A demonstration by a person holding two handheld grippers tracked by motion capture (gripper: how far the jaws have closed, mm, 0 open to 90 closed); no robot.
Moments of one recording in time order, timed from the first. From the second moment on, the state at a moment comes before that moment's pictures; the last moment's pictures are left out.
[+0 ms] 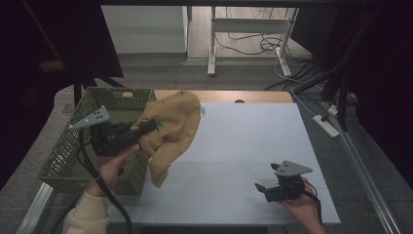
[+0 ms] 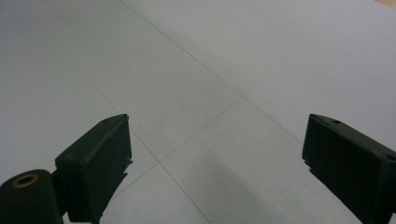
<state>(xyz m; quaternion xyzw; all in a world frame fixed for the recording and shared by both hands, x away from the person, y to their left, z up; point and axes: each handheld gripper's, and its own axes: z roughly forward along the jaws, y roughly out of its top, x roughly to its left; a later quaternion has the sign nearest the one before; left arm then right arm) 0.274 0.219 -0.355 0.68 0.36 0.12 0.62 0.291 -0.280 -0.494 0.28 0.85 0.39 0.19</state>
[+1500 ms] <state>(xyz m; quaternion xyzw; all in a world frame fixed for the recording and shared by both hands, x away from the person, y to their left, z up) 0.299 0.160 -0.362 0.71 0.33 0.08 0.62 0.290 -0.280 -0.493 0.28 0.85 0.39 0.19</state>
